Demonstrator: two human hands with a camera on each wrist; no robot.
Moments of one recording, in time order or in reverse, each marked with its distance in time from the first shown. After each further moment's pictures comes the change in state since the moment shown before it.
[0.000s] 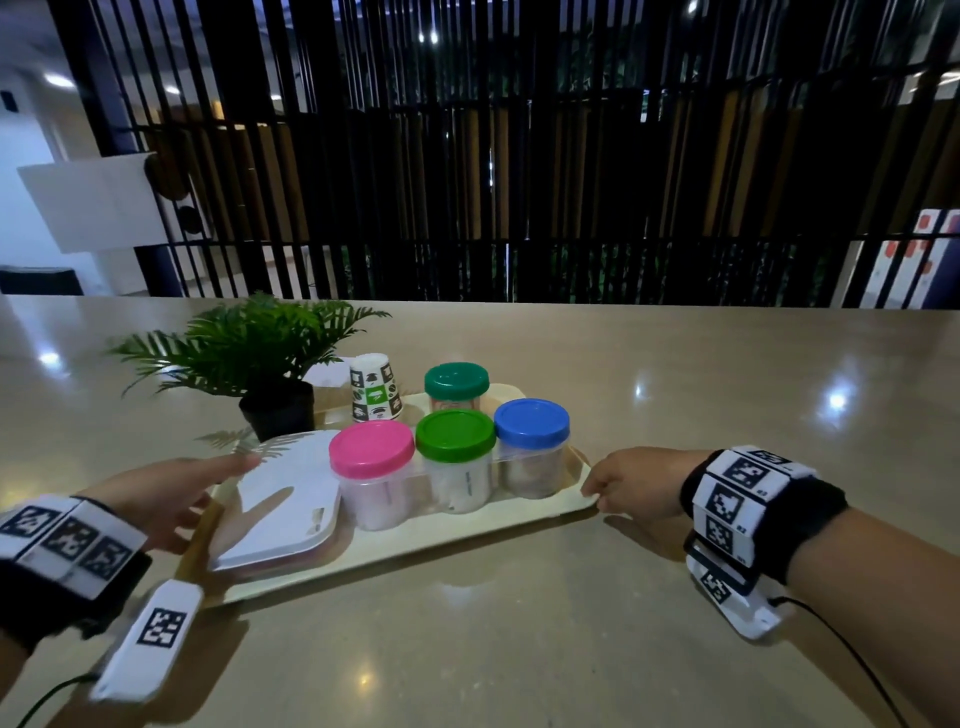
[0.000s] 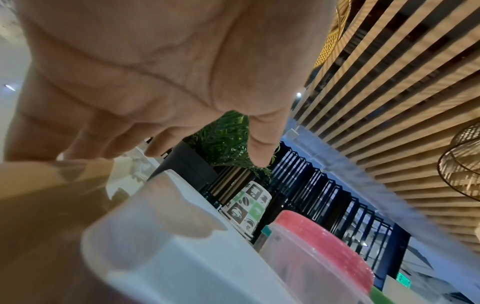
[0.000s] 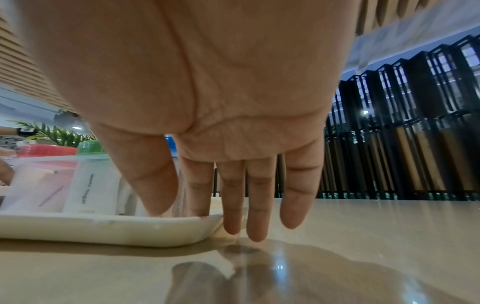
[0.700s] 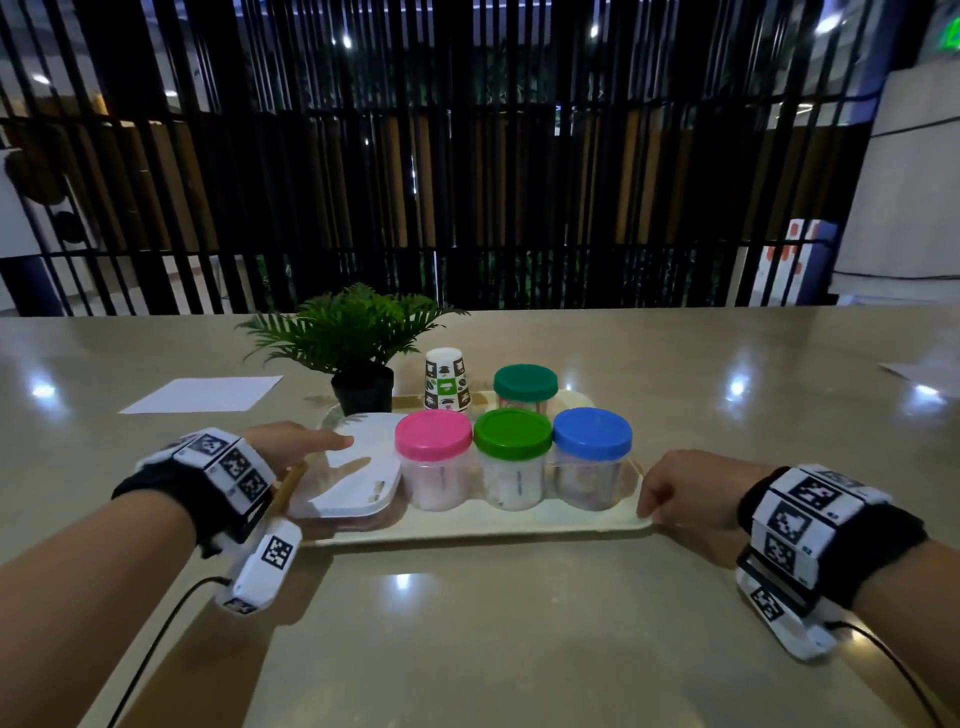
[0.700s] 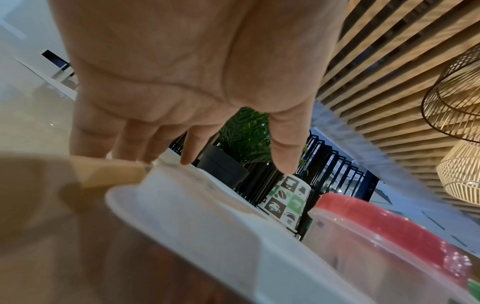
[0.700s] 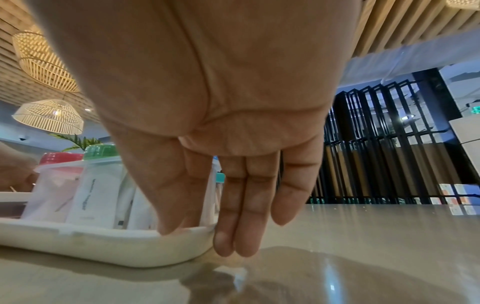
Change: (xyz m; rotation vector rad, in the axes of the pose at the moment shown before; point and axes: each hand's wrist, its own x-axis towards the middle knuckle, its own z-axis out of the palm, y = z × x) left_hand 0.036 0.124 0.133 0.208 -0.094 0.170; right_hand -0.063 0.099 0.018 0.127 0.089 0.237
